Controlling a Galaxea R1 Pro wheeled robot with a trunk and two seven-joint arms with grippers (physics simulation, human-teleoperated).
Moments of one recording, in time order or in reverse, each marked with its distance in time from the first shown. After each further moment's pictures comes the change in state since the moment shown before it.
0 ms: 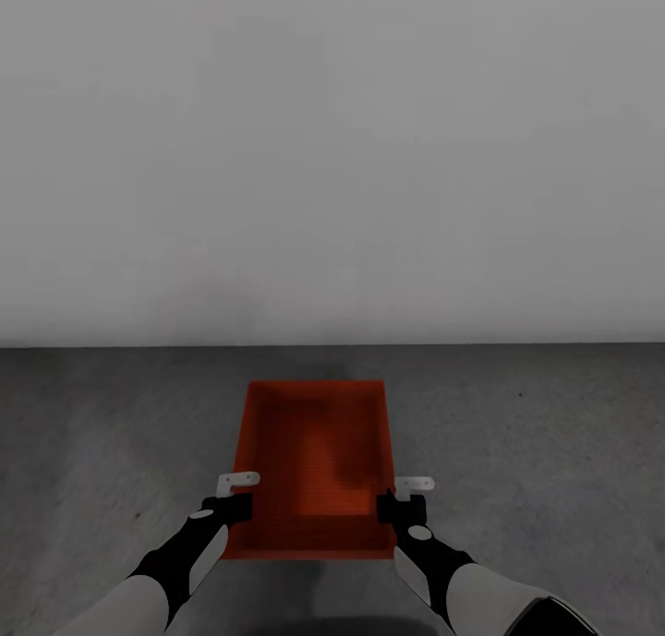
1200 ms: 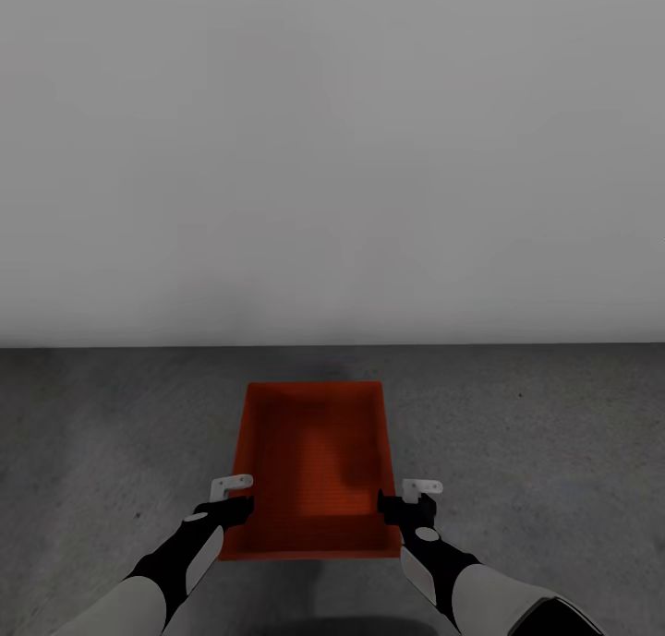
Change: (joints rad) left arm -0.001 0.001 0.065 0.026 -0.002 0.001 0.005; right arm 0.000 -0.016 -0.038 0.012 -0.006 -0.004 0.002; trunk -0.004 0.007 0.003
